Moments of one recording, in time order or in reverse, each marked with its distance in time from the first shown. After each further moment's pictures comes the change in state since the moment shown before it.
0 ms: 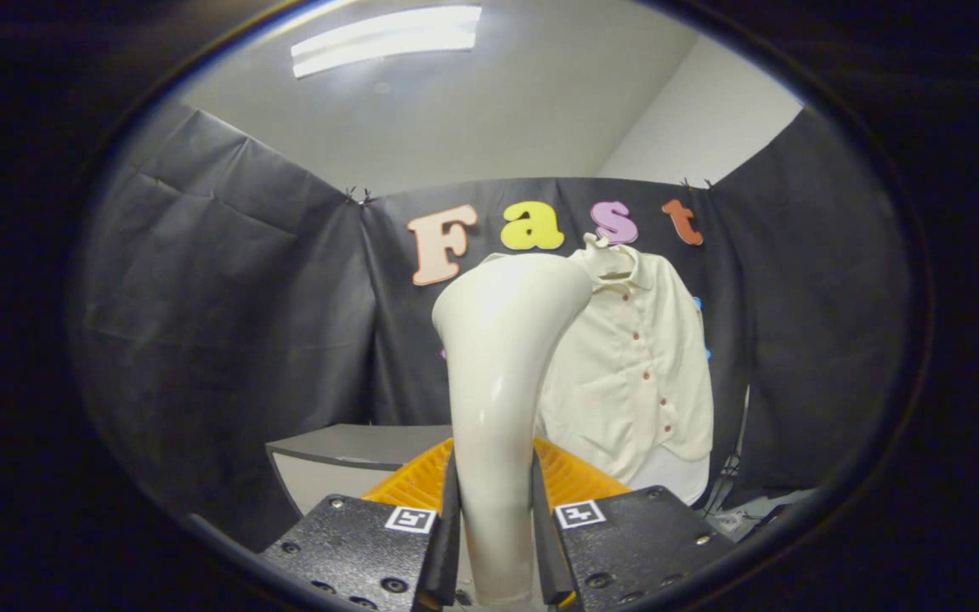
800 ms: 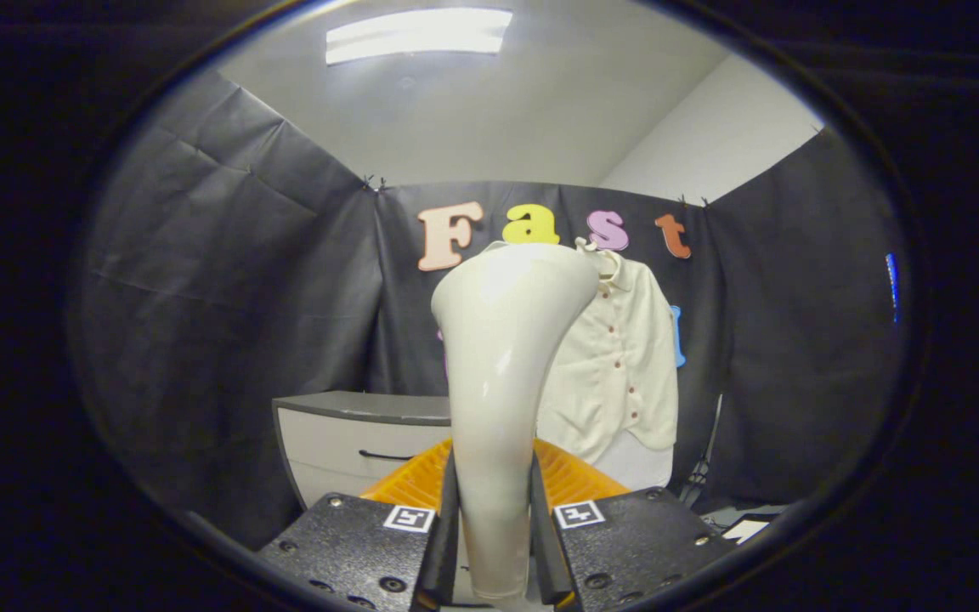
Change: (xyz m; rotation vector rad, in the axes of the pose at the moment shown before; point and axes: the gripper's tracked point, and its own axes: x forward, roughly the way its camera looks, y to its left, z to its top) arm -0.088 -0.020 -0.026 -0.085 0.006 -0.053
